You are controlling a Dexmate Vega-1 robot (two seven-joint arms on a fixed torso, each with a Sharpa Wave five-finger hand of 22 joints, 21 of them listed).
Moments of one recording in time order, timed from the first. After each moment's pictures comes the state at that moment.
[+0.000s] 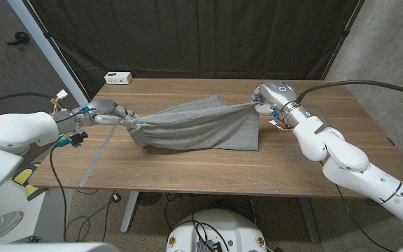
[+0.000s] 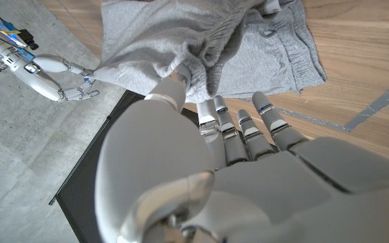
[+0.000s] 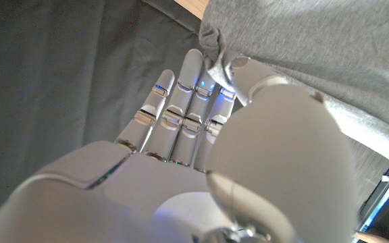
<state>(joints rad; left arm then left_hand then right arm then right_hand) 1.55 0.81 -0.53 -2.27 -0.11 0.36 -0.55 1.04 0.08 0.55 -0.17 0.27 1.03 0.13 0.40 0.19 0.54 -0.06 0.21 0.20 0.24 -0.04 0.18 0.17 0.12 0.06 0.57 0.27 -1.04 -0.92 -0.43 -2.14 -0.79 -0.29 -0.16 1.10 -0.10 0.69 -0.17 0.34 1.19 0.01 0.35 0.28 1.06 -0.01 0.64 0.61 0.95 -0.14 0.64 0.94 0.58 0.03 0.42 0.21</state>
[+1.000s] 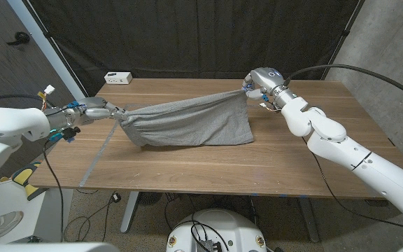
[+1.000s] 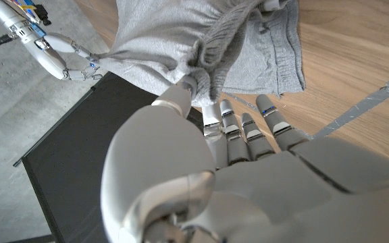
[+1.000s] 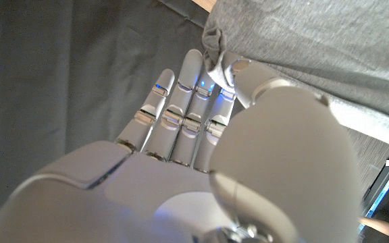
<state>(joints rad) 1.54 0.90 -0.56 -2.19 -0.32 0.46 -0.44 1.02 0.16 0.57 -0.16 0.28 0.93 0.18 0.54 0.19 0.48 0.02 0.20 0.21 0.19 0.02 0.18 0.17 0.08 0.10 0.60 0.28 -0.77 -0.81 -0.56 -1.89 -0.71 -0.18 -0.15 1.07 -0.11 0.75 -0.17 0.32 1.18 0.01 0.35 0.28 1.06 0.00 0.63 0.61 0.95 -0.14 0.63 0.97 0.57 0.02 0.43 0.21</state>
